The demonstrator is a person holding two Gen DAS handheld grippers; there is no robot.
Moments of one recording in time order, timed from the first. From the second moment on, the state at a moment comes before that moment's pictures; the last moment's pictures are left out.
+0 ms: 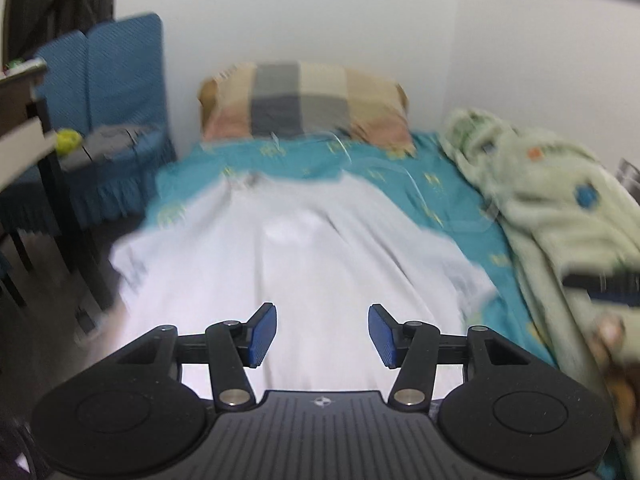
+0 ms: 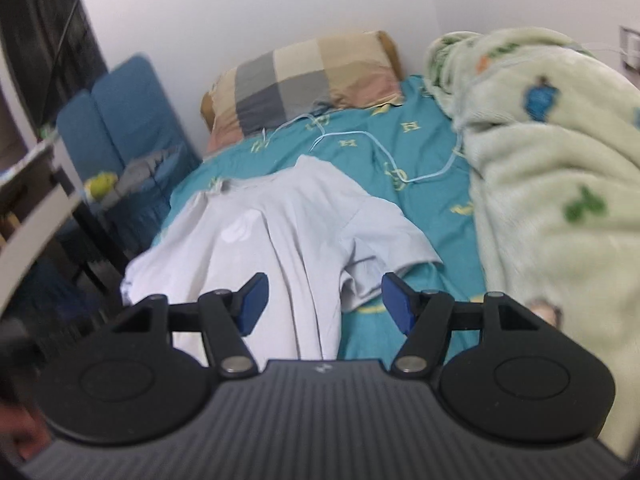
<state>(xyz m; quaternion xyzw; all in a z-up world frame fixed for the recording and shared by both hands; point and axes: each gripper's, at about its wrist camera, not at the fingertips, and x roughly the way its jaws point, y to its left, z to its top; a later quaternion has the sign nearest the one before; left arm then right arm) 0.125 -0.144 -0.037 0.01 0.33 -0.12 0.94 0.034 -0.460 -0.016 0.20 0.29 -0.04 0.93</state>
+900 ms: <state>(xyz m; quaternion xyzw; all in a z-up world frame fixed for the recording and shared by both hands) 0.023 -0.232 -0.155 0.17 0.41 -0.18 0.88 0.020 -0.455 -0.022 0.17 0.30 -0.03 0.94</state>
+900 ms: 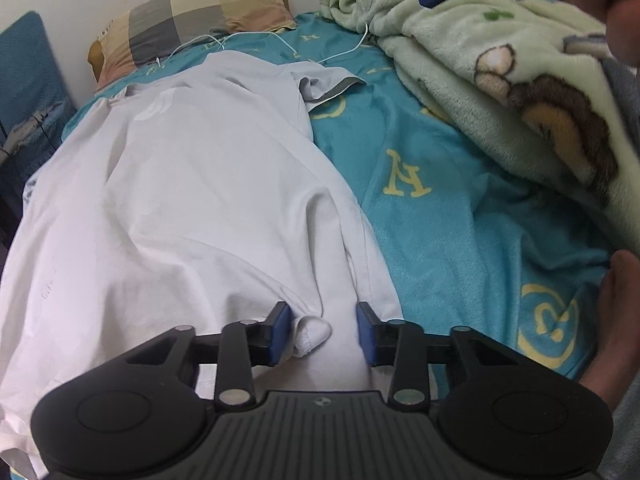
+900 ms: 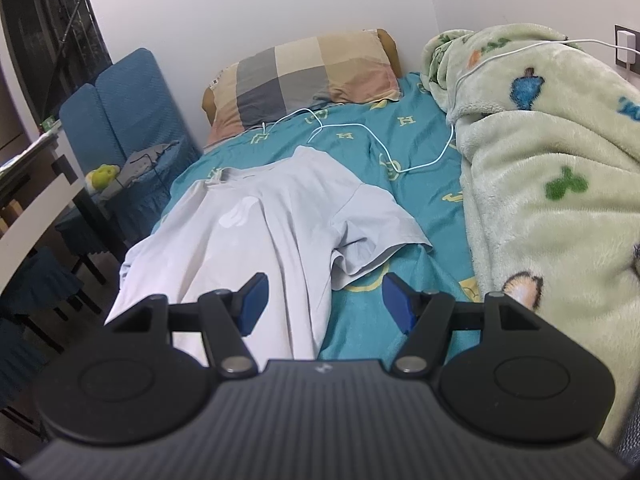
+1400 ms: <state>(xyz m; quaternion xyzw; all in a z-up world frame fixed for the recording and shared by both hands) 0.014 -0.251 -0.129 0.11 0.38 -0.25 0.88 0.018 -0.475 -0.022 0.21 0.29 -0.05 0.93</state>
